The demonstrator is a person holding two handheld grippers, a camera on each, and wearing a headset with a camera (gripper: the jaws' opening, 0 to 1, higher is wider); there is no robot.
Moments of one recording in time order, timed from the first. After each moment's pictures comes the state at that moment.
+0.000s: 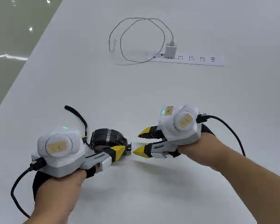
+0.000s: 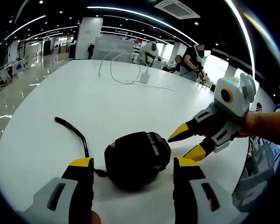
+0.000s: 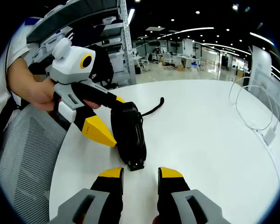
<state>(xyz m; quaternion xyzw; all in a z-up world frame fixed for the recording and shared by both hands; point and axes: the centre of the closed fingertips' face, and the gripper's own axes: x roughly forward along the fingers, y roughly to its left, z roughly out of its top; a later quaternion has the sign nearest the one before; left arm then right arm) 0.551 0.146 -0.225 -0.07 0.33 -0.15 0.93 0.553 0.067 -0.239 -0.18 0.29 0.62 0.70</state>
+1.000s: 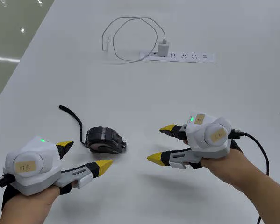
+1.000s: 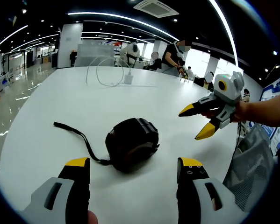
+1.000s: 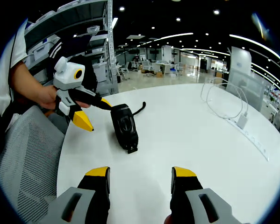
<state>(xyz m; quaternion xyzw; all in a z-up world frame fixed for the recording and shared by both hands) 0.516 0.157 -0.214 -0.03 0.30 -0.23 0.92 0.539 0.003 -0.213 -0.16 0.27 0.55 0.78</state>
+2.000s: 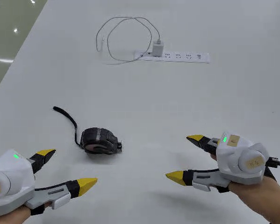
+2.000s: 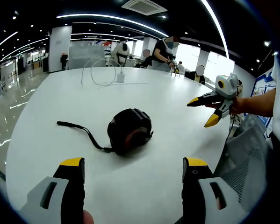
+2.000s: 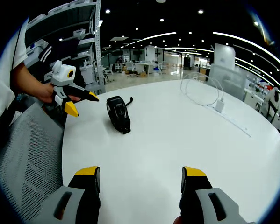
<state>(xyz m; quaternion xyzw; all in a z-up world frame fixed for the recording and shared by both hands) 0.482 0.171 -0.203 0.00 0.30 -0.27 0.91 0.510 -0.063 -0.210 -0.14 0.28 0.48 0.82</state>
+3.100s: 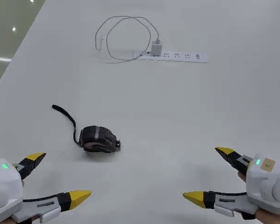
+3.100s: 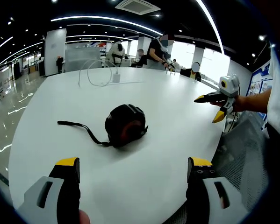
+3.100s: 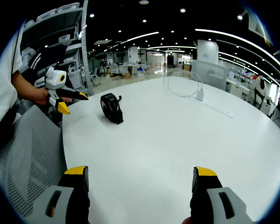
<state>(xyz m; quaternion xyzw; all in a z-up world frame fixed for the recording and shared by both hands) 0.464 0.176 -0.200 0.02 0.30 -0.29 0.91 0.480 -0.113 -0.207 -0.11 0.29 0.42 0.85</state>
